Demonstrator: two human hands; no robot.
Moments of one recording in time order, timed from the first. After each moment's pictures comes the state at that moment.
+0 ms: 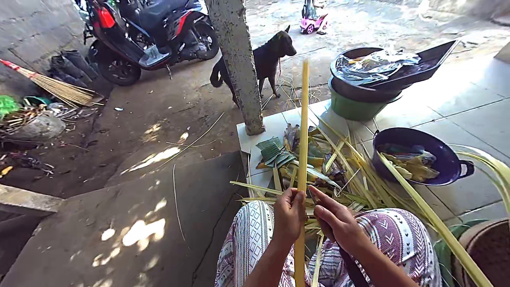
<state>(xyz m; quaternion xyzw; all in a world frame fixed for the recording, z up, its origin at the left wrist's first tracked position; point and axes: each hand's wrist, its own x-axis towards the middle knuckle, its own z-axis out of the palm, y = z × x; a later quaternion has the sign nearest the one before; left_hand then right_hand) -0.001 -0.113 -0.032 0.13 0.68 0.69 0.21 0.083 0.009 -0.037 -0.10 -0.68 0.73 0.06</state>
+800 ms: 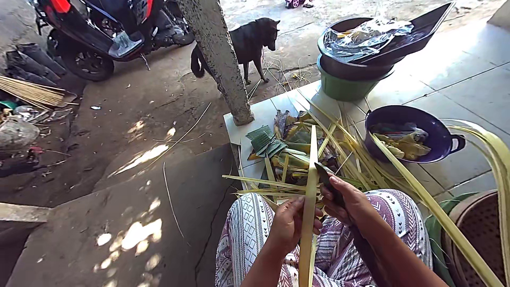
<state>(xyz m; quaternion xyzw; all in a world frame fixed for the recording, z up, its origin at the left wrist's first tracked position) 0.020 -0.119 -0.043 0.03 0.44 0.76 0.47 0.083 0.048 -0.047 -0.15 -0.44 0.89 0.03</state>
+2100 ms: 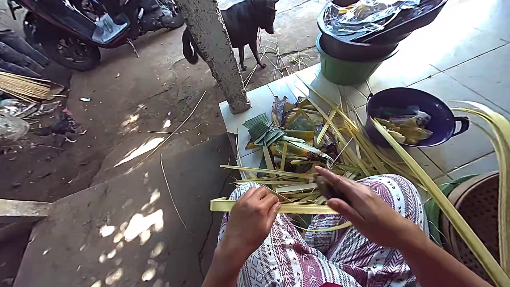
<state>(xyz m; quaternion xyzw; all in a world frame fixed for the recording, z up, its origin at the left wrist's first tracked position) -0.011 -0.188 -0.028 0.49 0.84 0.22 -0.02 0.122 0.042 -0.019 -0.01 -0.92 0.39 0.08</state>
